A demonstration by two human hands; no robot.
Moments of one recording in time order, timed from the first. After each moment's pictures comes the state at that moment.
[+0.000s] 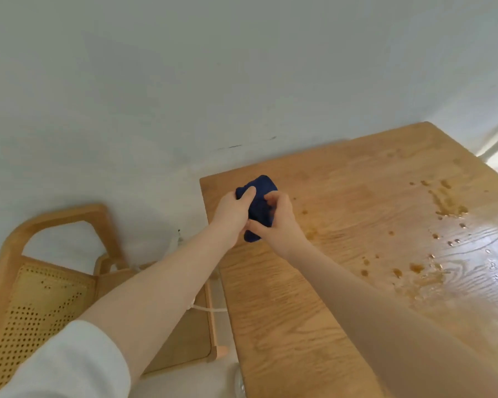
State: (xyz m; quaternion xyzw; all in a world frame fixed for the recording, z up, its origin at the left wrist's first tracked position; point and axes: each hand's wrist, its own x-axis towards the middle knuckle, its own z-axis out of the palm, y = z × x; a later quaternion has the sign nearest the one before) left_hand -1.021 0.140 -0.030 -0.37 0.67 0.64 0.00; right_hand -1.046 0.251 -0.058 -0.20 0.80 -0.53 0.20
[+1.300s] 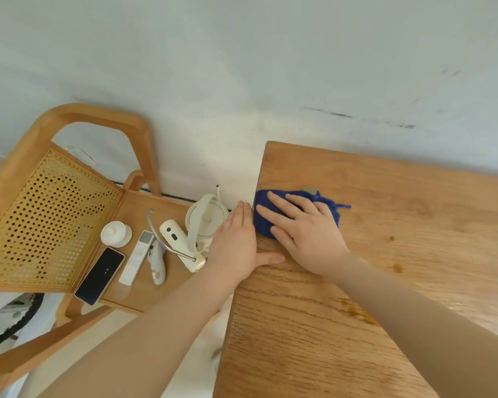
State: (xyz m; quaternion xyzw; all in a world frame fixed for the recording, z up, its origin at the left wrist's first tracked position) left_hand -1.005 0.082 -0.170 -0.40 0.87 0.27 0.11; right_hand -1.139 0.162 -0.167 -0.65 0.75 -0.05 0.10
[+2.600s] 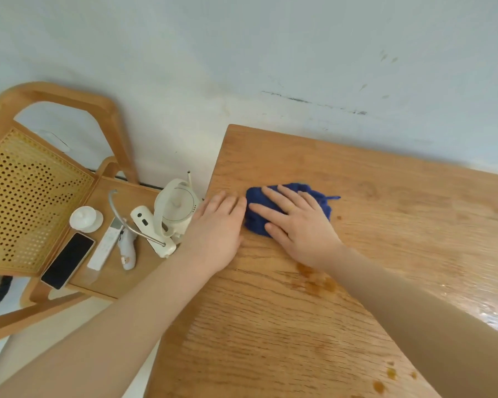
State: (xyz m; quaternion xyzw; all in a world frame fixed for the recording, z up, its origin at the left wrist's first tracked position) left_hand -1.024 0.130 -0.141 -0.32 0.93 0.15 0.11; right_hand -1.185 0.225 -0.173 -0.68 0.72 -0.05 0.11
